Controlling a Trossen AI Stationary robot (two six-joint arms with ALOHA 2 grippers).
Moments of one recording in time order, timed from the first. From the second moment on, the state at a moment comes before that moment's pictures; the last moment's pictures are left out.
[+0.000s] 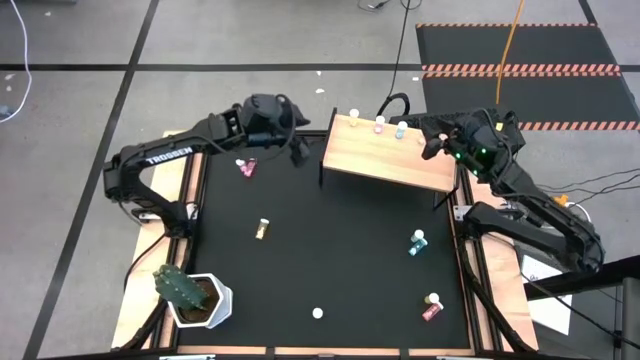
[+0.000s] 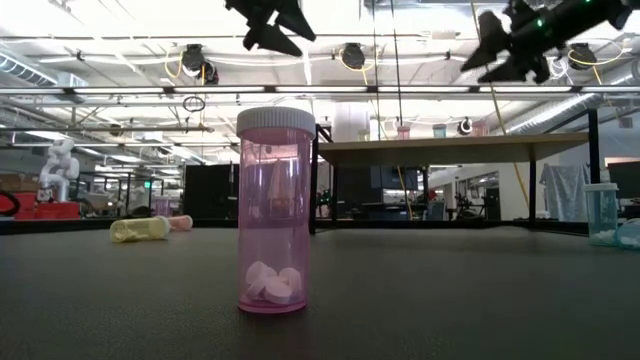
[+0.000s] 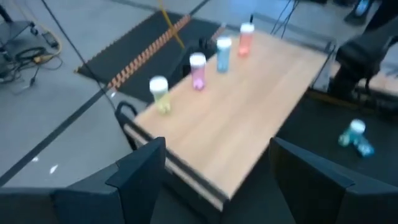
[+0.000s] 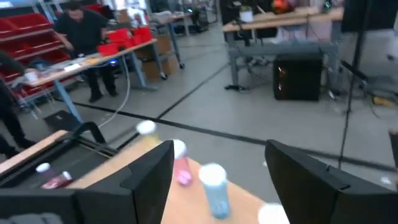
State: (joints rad) left arm 0.37 1.48 1.50 -0.48 -0.06 -0.03; right arm -0.74 0.59 0.62 -0.18 0.22 0.24
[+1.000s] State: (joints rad) left arm 0.05 1.56 1.50 -0.07 -0.18 -0.30; right arm 0.16 0.98 0.84 -0.07 0.47 -0.04
